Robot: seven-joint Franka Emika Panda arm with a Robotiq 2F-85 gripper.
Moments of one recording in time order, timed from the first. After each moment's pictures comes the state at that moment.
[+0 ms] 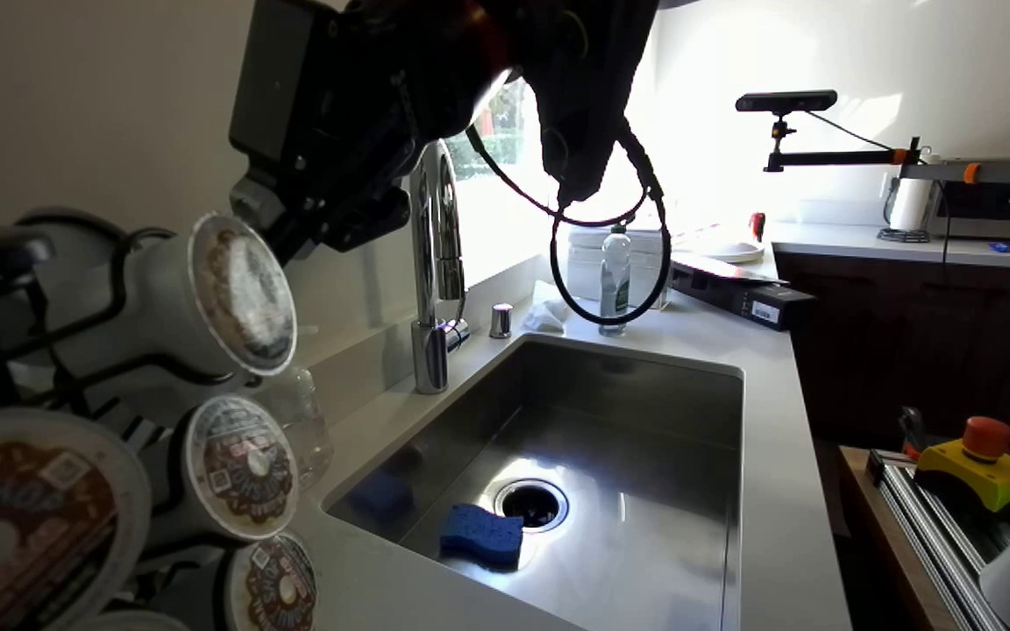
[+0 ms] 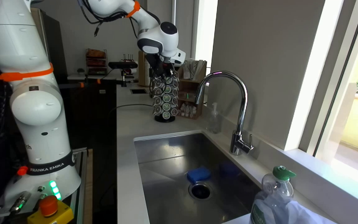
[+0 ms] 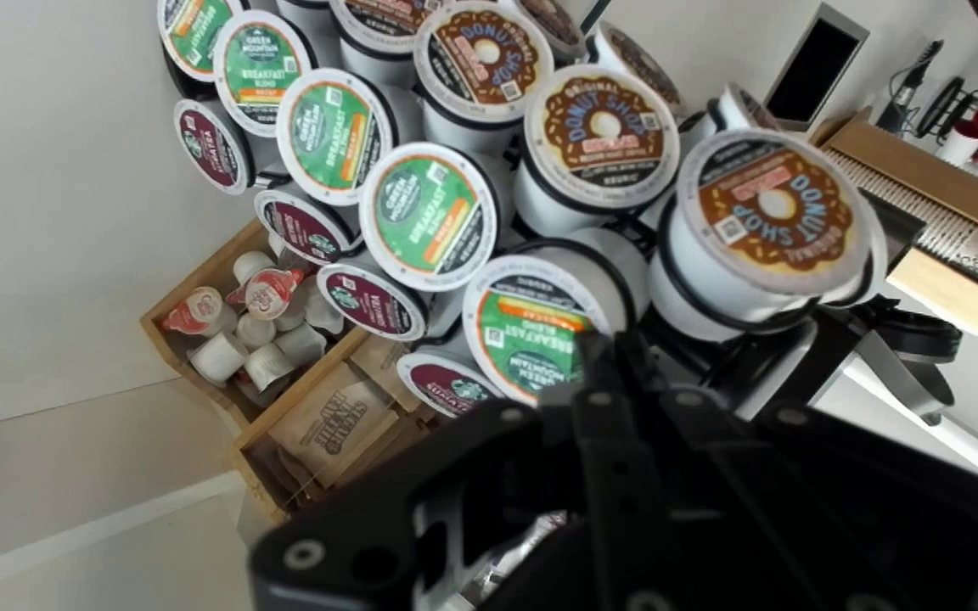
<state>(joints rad) 0.19 -0.16 0.19 -2.24 1.07 2.45 -0.53</state>
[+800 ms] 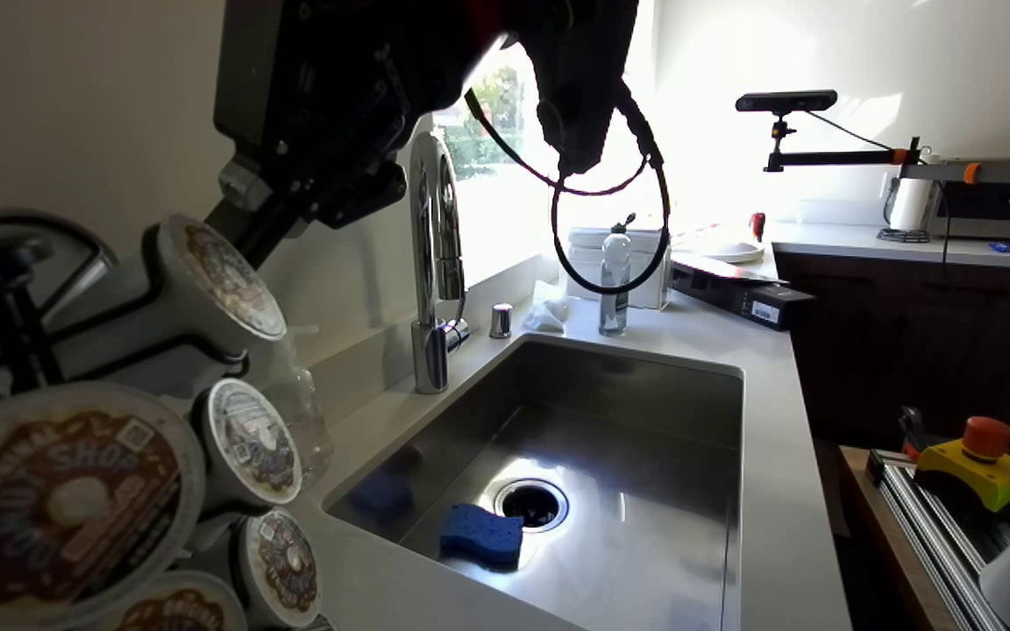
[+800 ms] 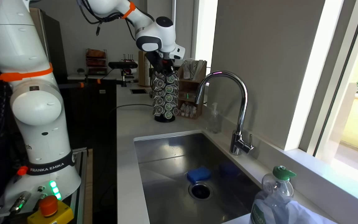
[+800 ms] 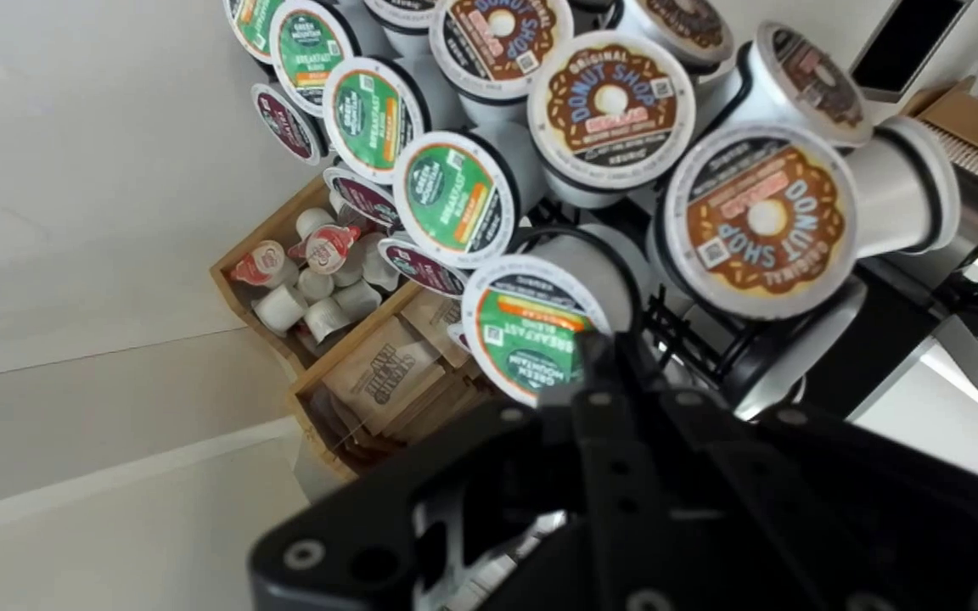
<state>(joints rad) 0.20 -0.17 0.21 -2.24 0.92 2.55 -0.38</state>
